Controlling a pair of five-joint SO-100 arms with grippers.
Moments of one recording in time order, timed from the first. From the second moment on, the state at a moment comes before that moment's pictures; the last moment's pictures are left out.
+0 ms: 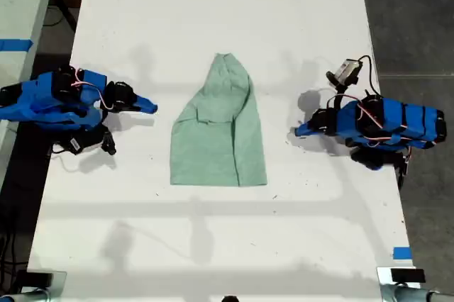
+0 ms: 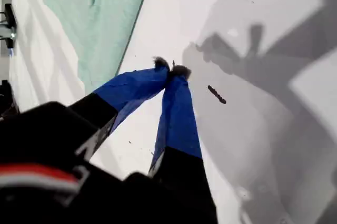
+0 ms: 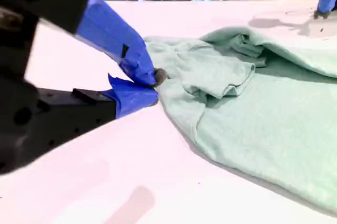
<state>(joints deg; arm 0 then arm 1) -15.2 188.3 169.3 60.0 7.6 10.5 200.4 175.0 72.5 -6.4</state>
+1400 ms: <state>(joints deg) -5.4 94.9 118.4 58.9 -4.4 10.5 200.4 175.0 72.5 -6.4</state>
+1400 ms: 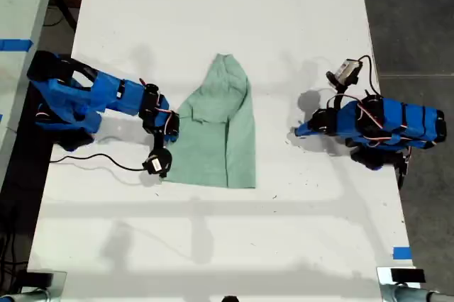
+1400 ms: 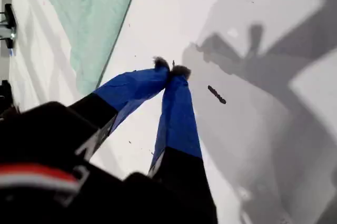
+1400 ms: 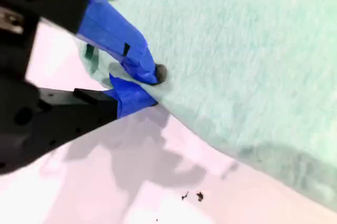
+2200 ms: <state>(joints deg) -11.2 74.5 71.7 86.0 5.8 10.5 200.4 175.0 72.5 -6.4</state>
